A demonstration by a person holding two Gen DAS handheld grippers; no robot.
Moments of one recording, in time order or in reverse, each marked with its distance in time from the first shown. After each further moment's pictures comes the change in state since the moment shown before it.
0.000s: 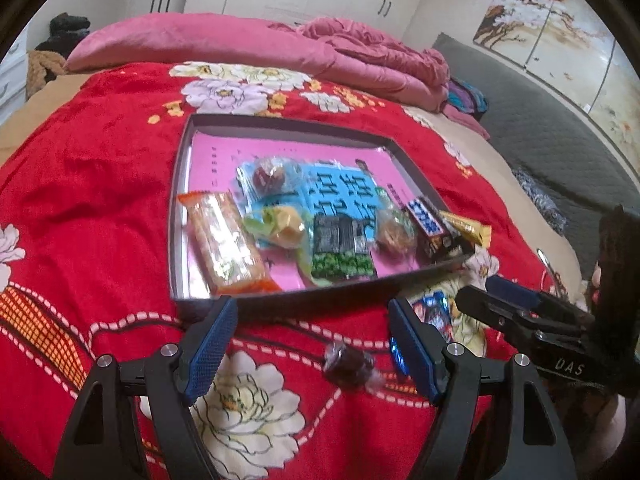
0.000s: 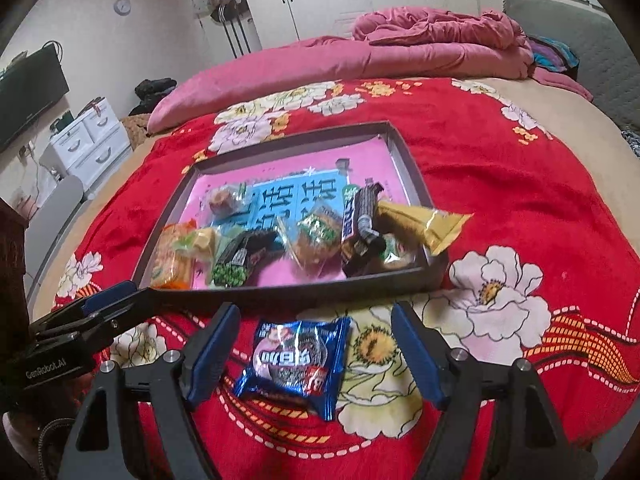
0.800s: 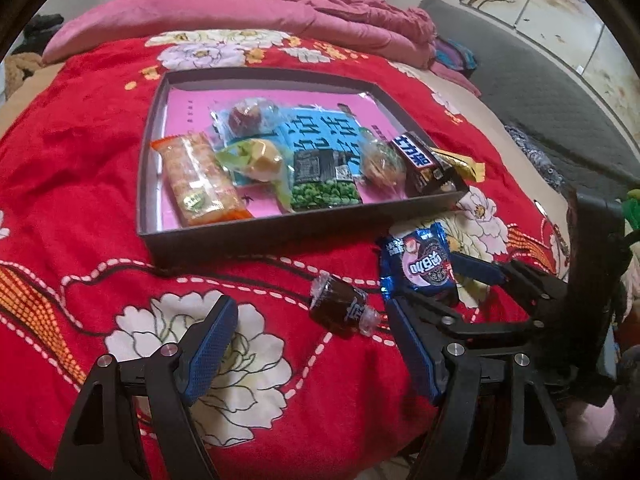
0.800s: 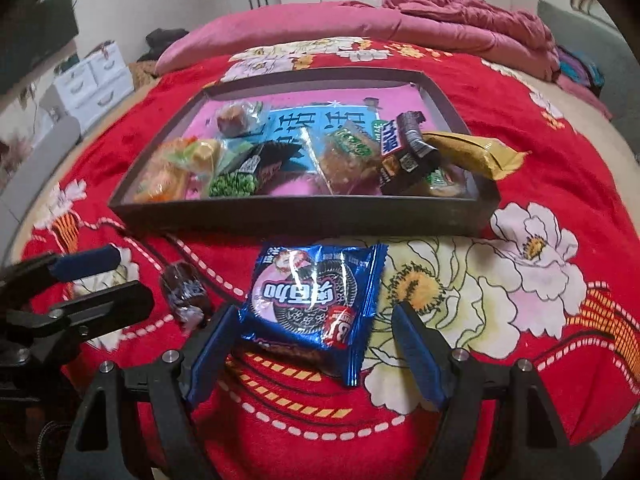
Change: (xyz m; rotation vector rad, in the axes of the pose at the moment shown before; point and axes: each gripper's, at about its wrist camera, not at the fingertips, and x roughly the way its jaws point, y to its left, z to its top) left arm 0.012 -0.009 -0.025 0.061 0.129 -0.024; right arm 0.040 0.027 -0.039 -0.150 0.100 -0.058
